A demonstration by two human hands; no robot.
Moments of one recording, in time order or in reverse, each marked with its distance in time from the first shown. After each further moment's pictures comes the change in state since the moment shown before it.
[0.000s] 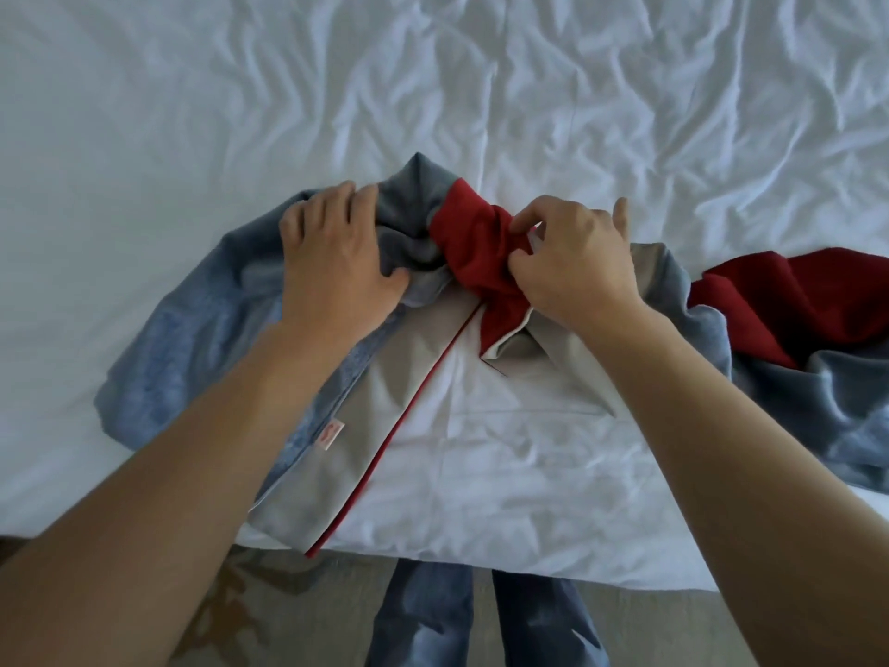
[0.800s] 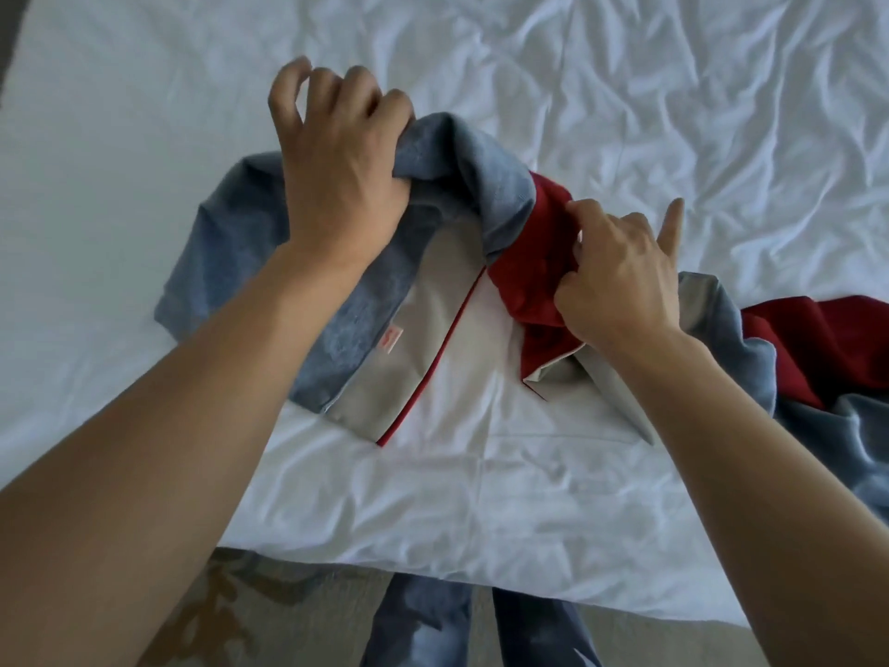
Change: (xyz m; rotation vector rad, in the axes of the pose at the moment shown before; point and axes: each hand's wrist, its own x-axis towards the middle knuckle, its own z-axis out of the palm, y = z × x) left_hand 0.062 -0.037 -0.047 0.084 0.537 0.131; right_hand 0.001 -0.026 -0.004 -0.297 0.049 -0.079
